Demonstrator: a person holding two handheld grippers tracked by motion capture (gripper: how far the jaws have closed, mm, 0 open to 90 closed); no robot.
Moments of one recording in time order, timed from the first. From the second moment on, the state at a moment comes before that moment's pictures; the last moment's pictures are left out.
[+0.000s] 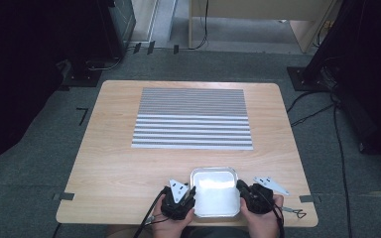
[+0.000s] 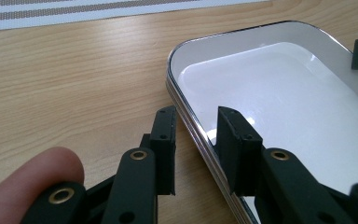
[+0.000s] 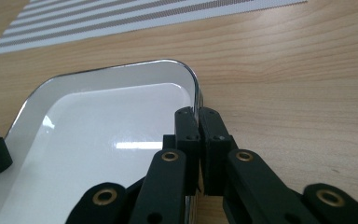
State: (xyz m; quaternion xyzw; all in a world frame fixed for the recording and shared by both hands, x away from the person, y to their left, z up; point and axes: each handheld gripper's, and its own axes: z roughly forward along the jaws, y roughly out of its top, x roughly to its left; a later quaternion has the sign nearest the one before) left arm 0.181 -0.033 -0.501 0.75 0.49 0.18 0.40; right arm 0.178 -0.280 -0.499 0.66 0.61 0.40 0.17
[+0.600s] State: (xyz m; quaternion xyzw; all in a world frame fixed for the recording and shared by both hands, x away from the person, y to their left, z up) left arm 0.173 -0.043 -0.498 0.75 0.48 0.17 0.41; right arm 0.173 -0.289 -0.490 0.68 0.57 0.43 0.17
